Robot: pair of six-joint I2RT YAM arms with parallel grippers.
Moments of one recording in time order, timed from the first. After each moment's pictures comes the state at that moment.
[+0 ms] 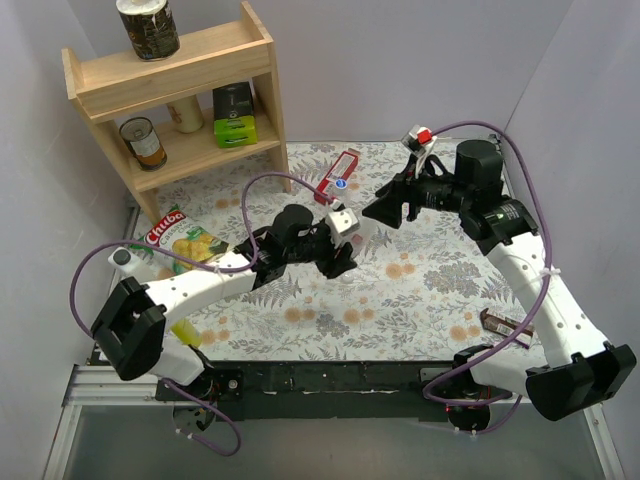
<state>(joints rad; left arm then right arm) -0.82 1.44 0.96 0.06 0.36 0.10 0.38 1.17 1.28 -0.44 -0.77 0.07</state>
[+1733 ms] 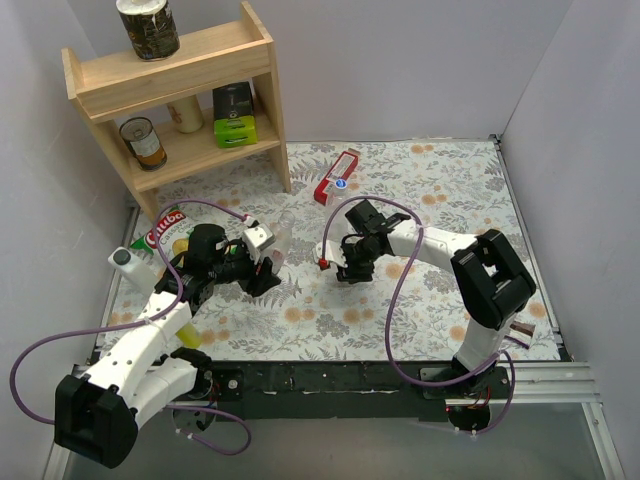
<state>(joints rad) -0.35 0.92 0.63 -0.34 0.60 0.28 0.69 1.76 1.12 -0.56 -0.46 -1.09</state>
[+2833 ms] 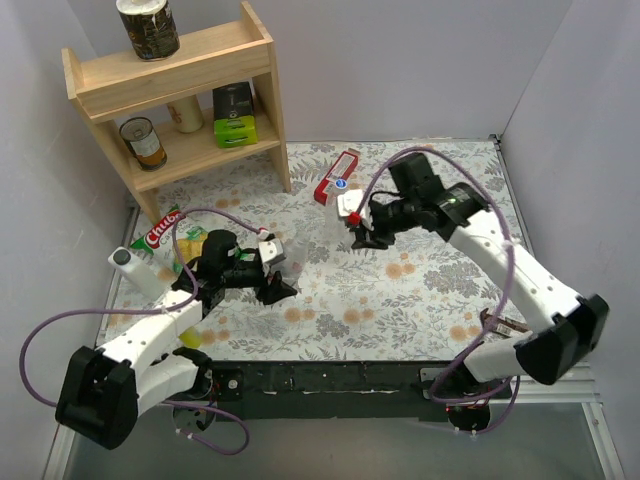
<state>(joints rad) -0.38 0.99 0.51 -0.09 0.83 0.34 0.65 1.43 1.39 -0.93 -0.64 -0.97</state>
